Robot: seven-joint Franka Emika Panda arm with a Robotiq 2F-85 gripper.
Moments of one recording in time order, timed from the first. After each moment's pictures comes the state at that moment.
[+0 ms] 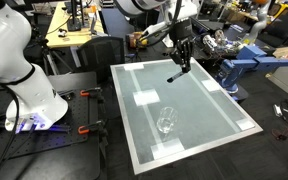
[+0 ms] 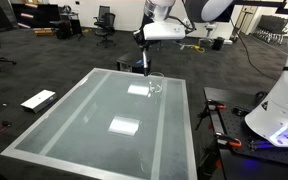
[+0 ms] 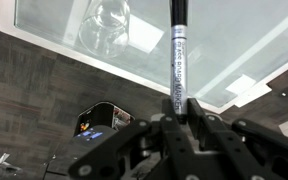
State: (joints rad) arm -0.02 -0.07 -0.04 -2.34 -0.70 2.49 1.46
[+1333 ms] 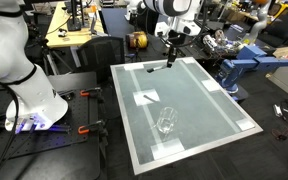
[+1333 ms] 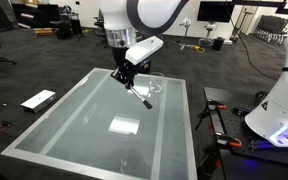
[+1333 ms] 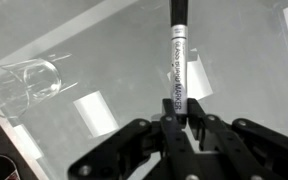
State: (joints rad) arm 0.09 0.31 0.04 -1.98 -0.13 2.21 0.61
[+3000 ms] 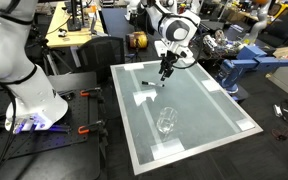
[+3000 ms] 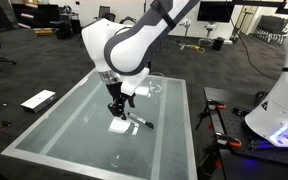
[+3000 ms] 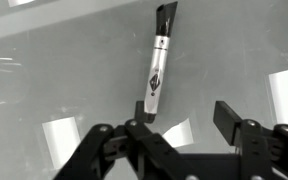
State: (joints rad) arm 0.12 0.61 0.04 -1.80 -0.02 2.16 0.38
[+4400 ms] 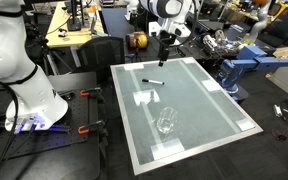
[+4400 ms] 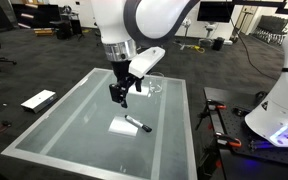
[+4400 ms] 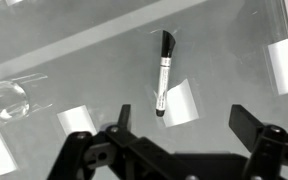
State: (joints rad) arm 0.18 0.34 0.02 -1.98 -0.03 2.18 0.54
